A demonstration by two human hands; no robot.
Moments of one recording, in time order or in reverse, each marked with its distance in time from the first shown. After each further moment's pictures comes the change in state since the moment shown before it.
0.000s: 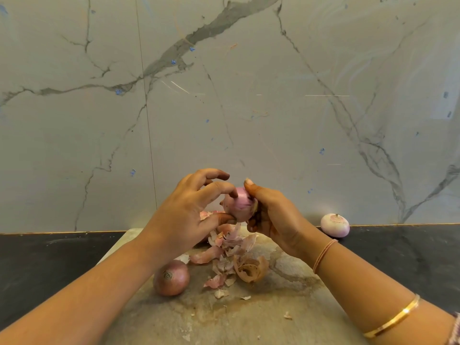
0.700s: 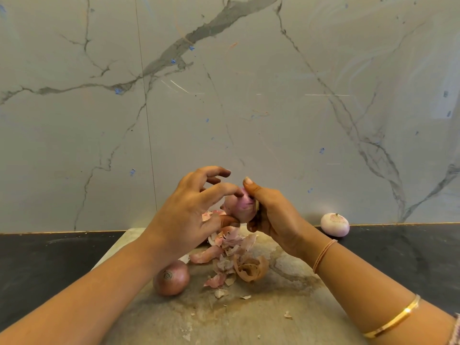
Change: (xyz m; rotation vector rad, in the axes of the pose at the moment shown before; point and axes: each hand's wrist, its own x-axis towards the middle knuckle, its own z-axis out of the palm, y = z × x) left_hand 0.000 -0.001 0.003 0.026 0.045 0.080; right_hand 0.002 0.002 0.000 -0.099 -0.024 -0.052
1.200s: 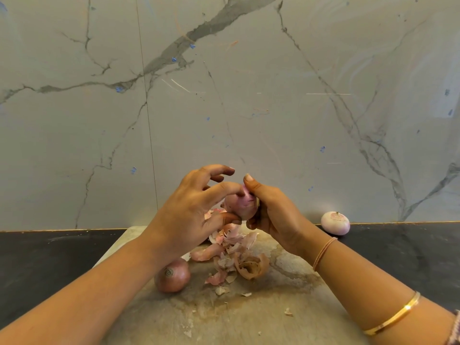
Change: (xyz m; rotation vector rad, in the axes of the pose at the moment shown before) left_hand 0.001 0.005 -0.001 0.044 0.001 0.047; right_hand -0.003 -0.003 0.001 0.063 -0.004 -0.008
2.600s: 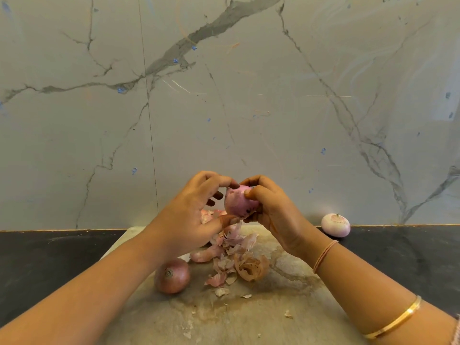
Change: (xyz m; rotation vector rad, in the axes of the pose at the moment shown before) left_hand -0.002 -0.003 0.000 -0.308 -0.122 -0.199; right_hand 0.005 0.003 -0.001 -0.034 -0.029 -0.130
